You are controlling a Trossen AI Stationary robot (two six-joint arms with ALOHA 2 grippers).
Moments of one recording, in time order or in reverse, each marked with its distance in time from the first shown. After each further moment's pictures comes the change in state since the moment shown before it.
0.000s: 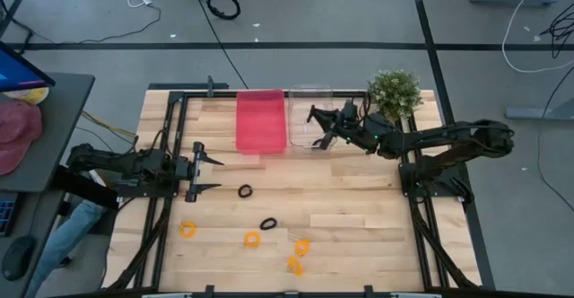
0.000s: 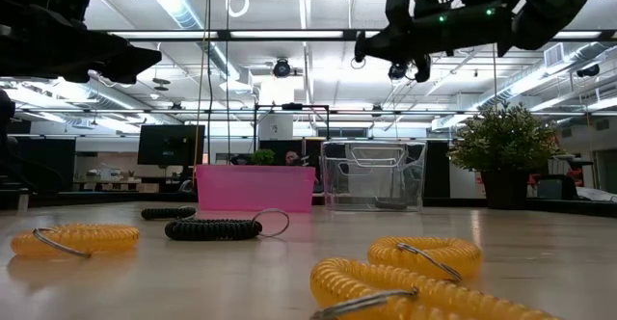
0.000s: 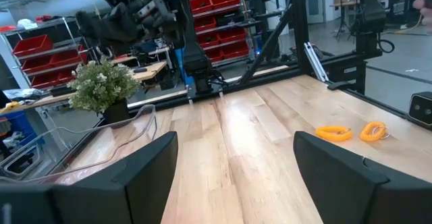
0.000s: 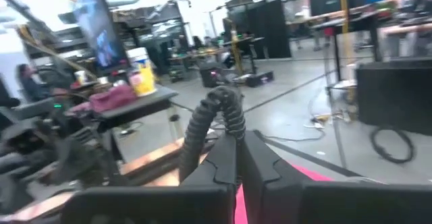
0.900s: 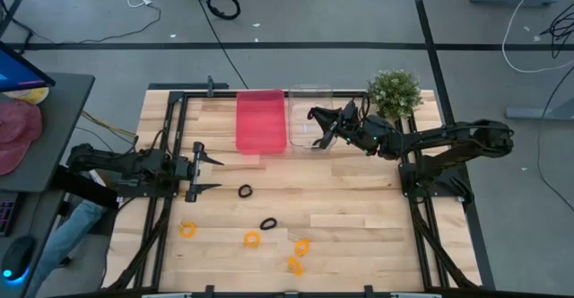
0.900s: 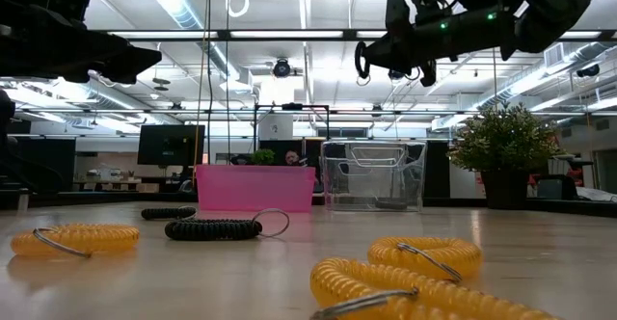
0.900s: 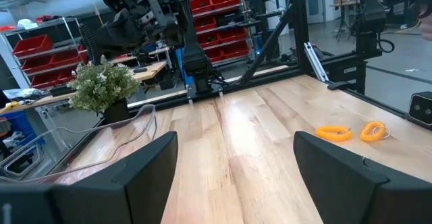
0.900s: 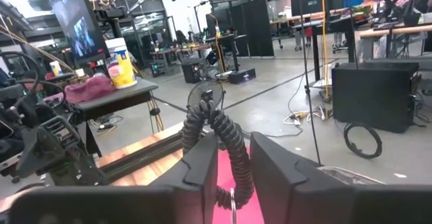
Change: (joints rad) left arm 0.000 0.000 0.000 0.000 0.000 0.000; right arm 0.000 0.002 -0.022 -0.010 0.062 -0.036
